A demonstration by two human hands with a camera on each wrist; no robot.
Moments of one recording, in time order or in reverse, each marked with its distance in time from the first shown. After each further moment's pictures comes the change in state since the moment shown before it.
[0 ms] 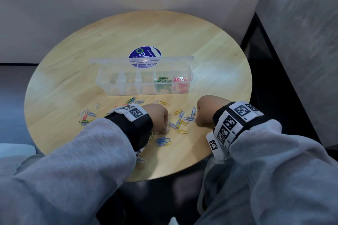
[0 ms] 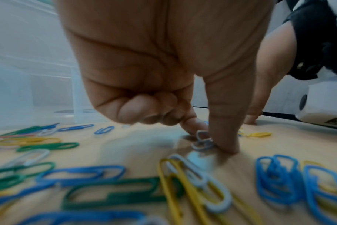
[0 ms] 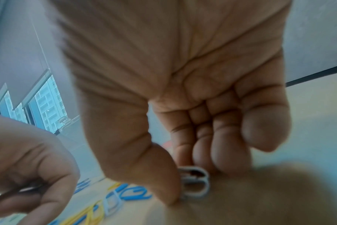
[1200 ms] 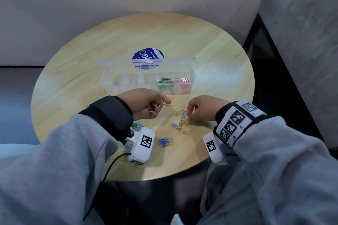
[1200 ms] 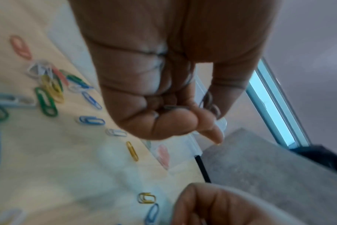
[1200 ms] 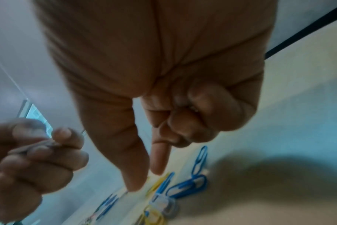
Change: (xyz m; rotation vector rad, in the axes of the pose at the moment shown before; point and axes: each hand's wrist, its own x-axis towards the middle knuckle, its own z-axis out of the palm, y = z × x) left_hand -0.010 -0.031 -0.027 -1.398 -0.072 -0.052; right_hand -0.006 -0.004 -0.010 0.464 -0.065 -0.183
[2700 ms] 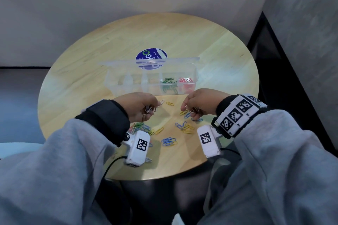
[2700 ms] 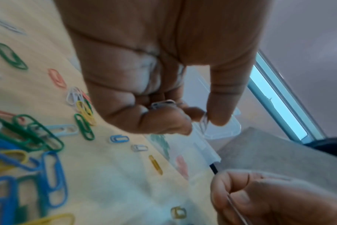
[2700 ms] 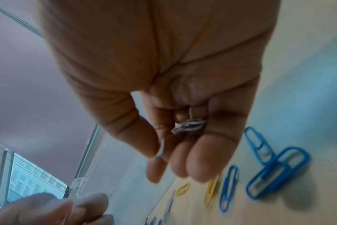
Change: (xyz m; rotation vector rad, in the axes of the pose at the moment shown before) left_hand -0.005 -0.011 -0.015 0.044 0.131 -0.053; right_hand 0.010 -0.013 -0.005 0.554 -0.111 0.017
